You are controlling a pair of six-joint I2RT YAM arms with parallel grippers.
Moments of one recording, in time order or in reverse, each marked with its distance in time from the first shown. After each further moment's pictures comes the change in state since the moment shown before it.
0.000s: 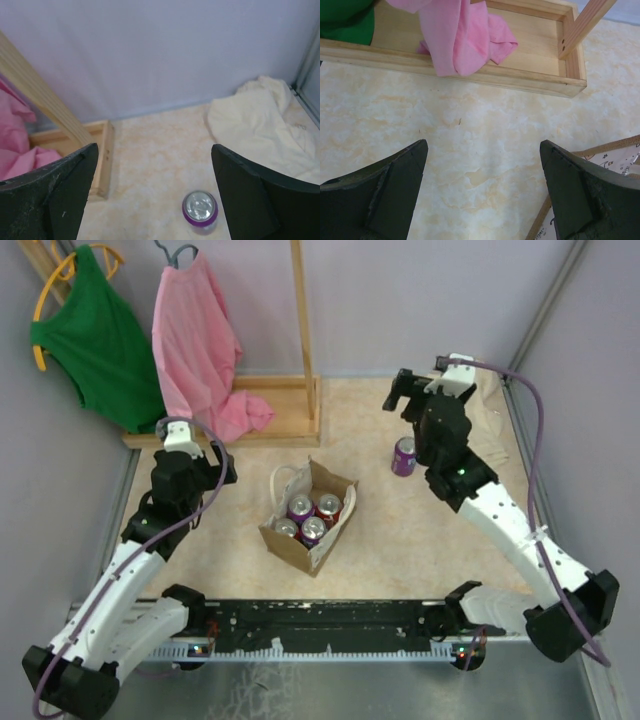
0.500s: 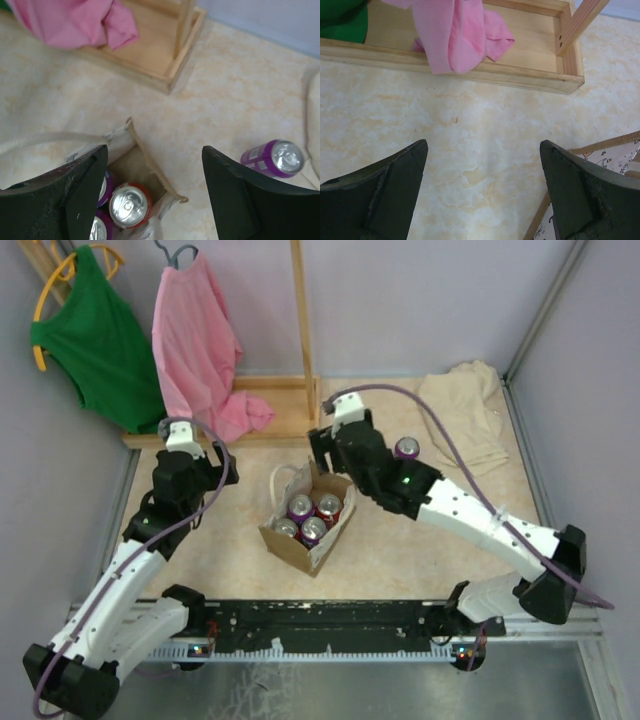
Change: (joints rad) left arm 0.000 0.009 -0.002 0.008 0.017 0.000; right arm 0.381 0.148 0.205 -0.386 -0.114 -0.044
